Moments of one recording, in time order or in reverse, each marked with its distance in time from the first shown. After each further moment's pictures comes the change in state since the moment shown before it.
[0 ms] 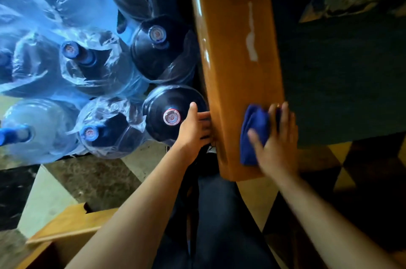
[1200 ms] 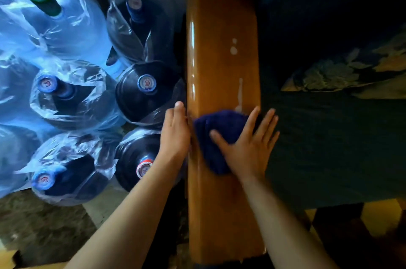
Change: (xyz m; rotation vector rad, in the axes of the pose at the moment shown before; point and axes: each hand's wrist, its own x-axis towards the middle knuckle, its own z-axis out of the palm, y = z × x) left_hand 0.039 0.119 0.038 0.010 0.237 0.397; right_hand 0.157 -0.078 -0.024 -0.165 0.158 -0.036
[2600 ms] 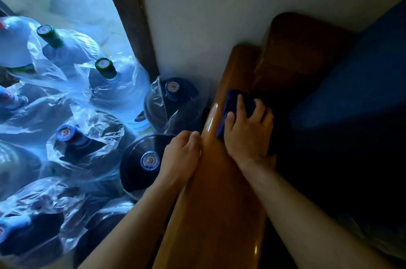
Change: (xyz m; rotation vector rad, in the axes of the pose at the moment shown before) left_hand 0.121 0.109 0.043 0.035 0.208 0.252; right_hand 0.273 -0.142 -0.043 -0.094 0.177 -0.494
